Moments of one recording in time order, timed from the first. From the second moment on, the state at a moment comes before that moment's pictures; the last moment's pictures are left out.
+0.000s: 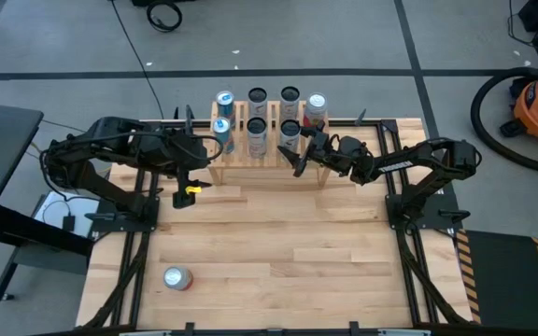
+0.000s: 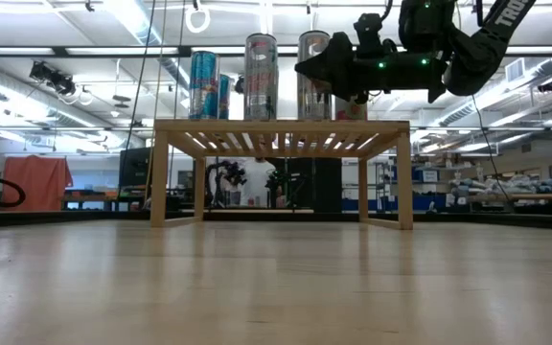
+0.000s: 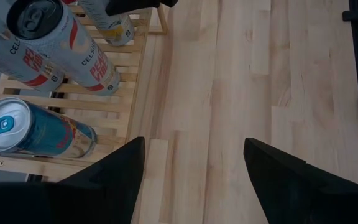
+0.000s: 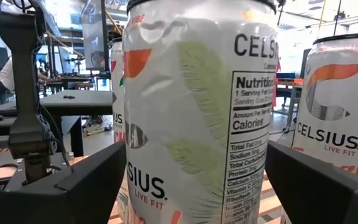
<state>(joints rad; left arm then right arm) -0.10 1.40 1.95 -1.46 -0.21 -0.12 -0.30 1.52 0.61 1.11 0.13 -0.07</state>
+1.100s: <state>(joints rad) -0.07 1.40 1.95 -1.47 -0.21 -0.03 -0.09 1.08 0.61 0.61 0.46 -0.26</state>
